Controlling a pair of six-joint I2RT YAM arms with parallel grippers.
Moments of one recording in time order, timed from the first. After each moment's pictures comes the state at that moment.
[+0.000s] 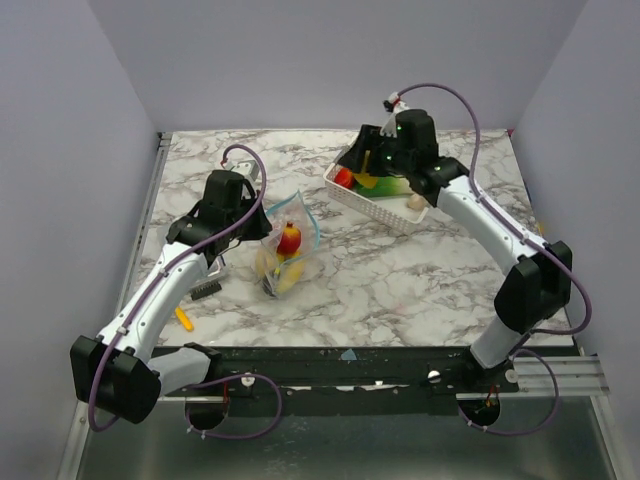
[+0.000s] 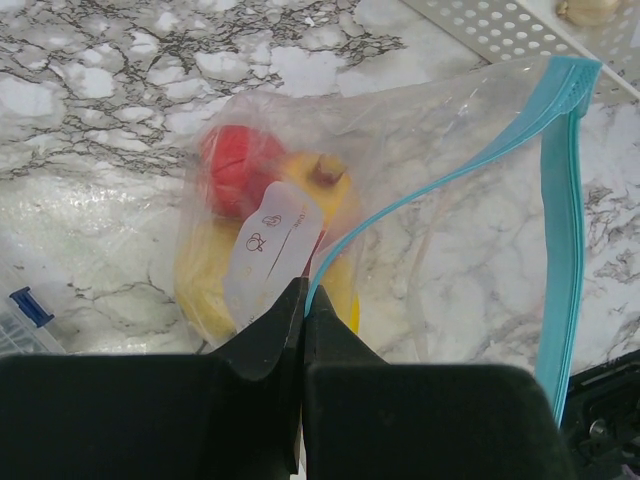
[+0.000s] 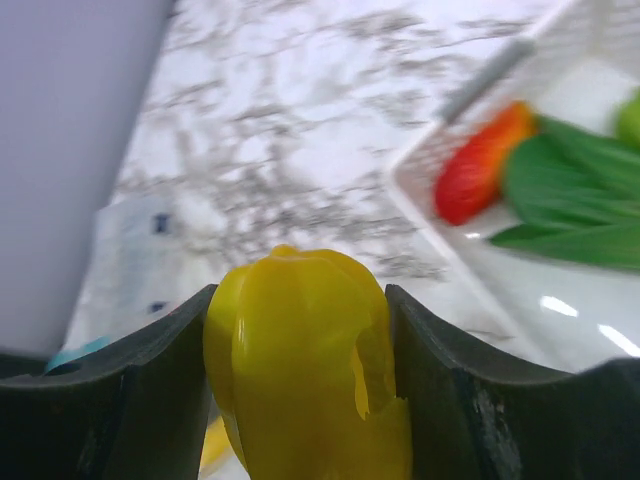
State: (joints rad) left arm -0.36 1.16 1.06 -0.59 0.11 -0.39; right arm 0.42 1.71 1.58 -0.36 -0.14 0.42
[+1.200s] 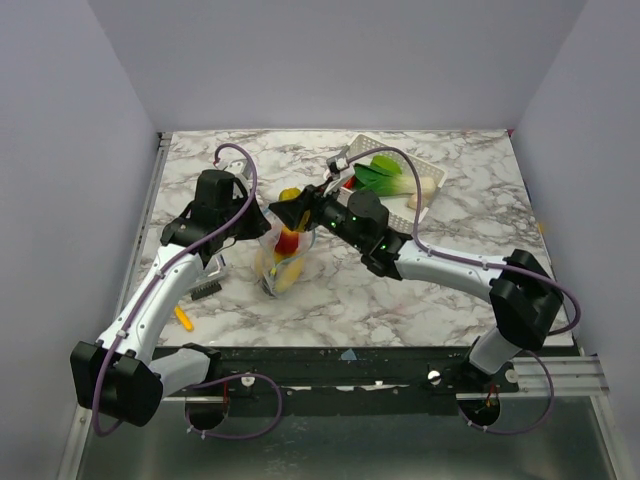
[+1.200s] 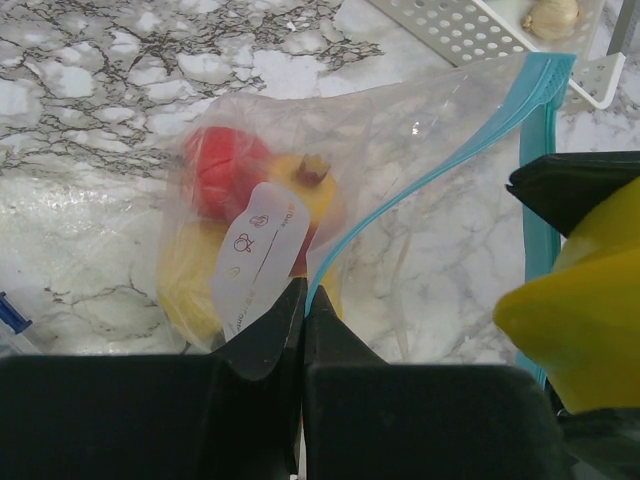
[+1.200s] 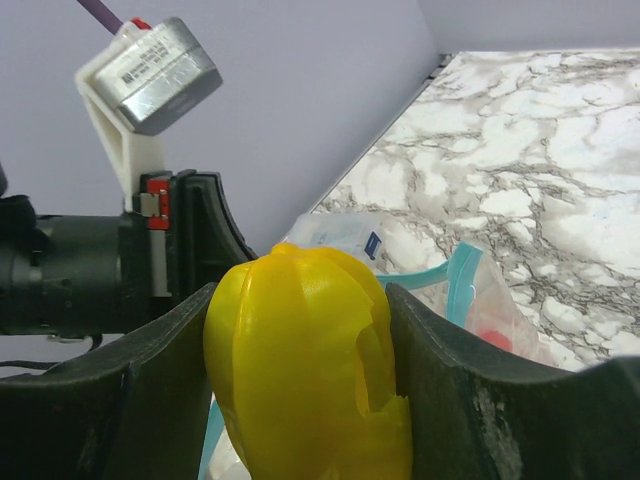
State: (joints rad) left arm -0.29 1.15 1.04 -0.56 0.21 -0.41; right arm 0.92 1.61 1.09 0.59 0.02 0.52
